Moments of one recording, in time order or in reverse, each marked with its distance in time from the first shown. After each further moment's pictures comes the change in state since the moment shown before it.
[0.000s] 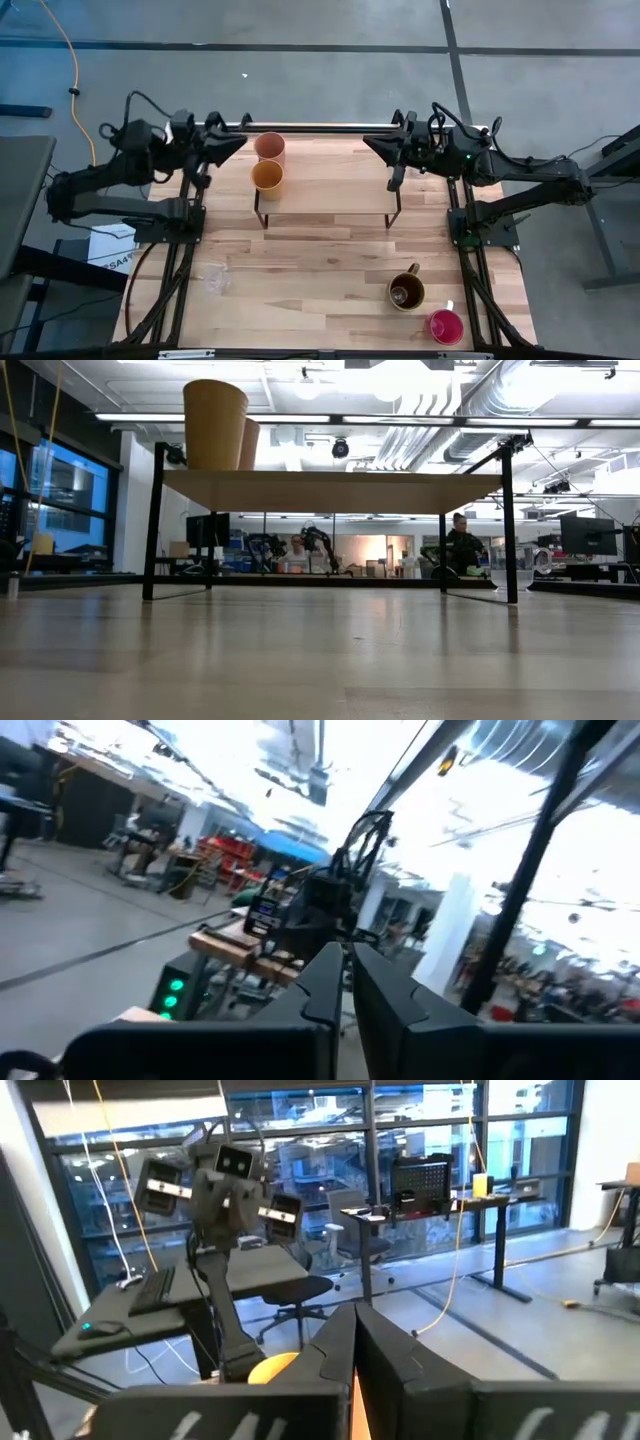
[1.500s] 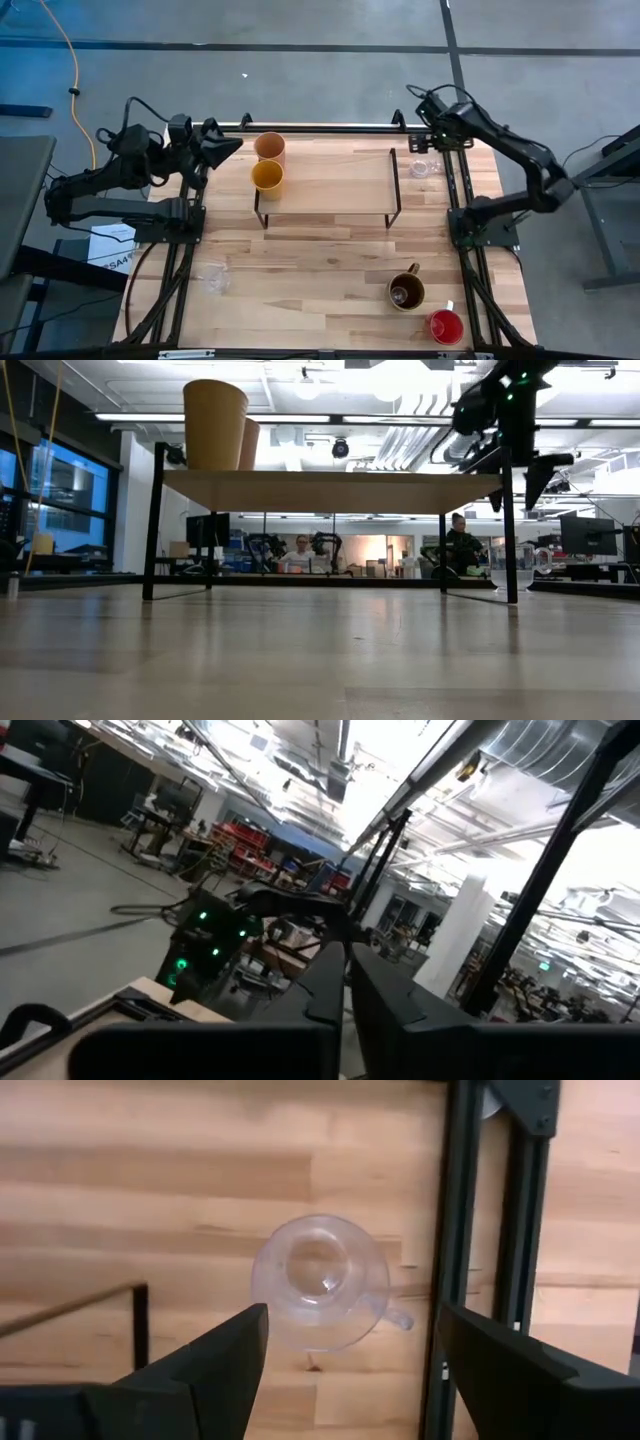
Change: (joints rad) left arm 0.000 -0.070 -0.049 -0.061 -0.046 -0.066; right arm -0.834 0.238 0.000 -1.256 -0.027 0.532
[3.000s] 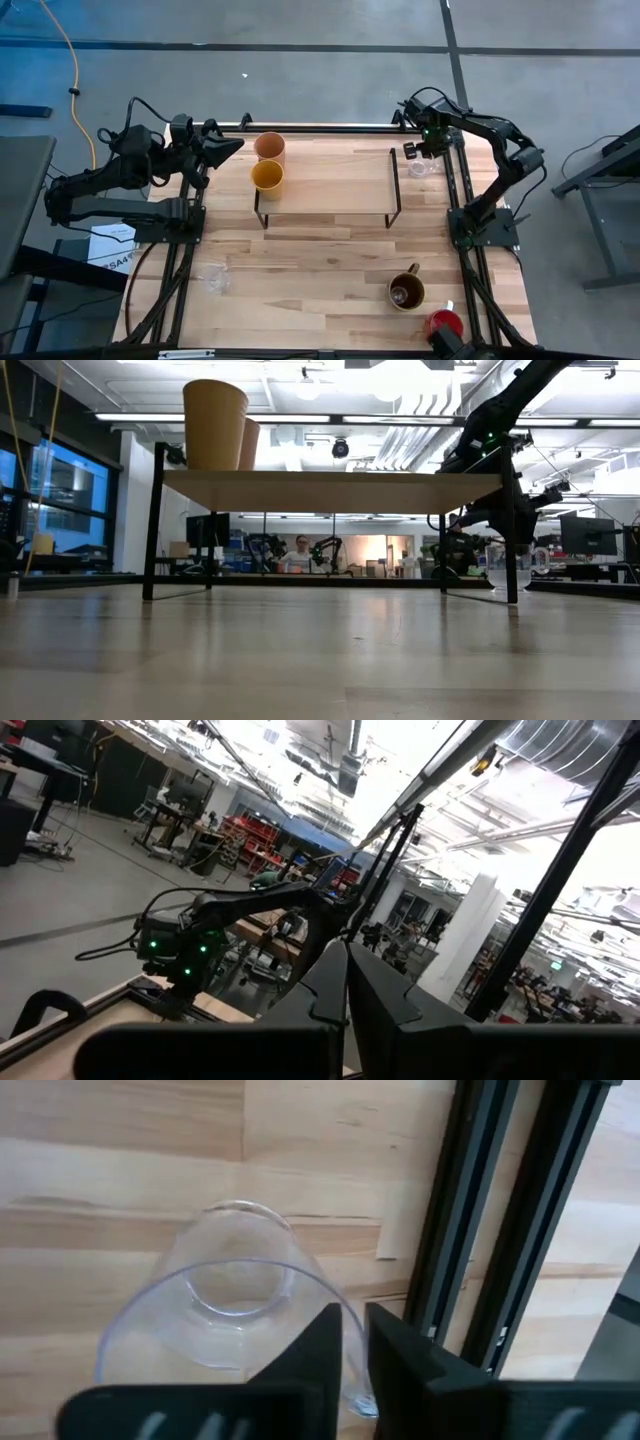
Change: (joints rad) left arm 0.000 -0.002 0.001 -0.033 -0.020 -0.005; right arm -0.098 0.330 -0.001 0.005 0.002 -0.119
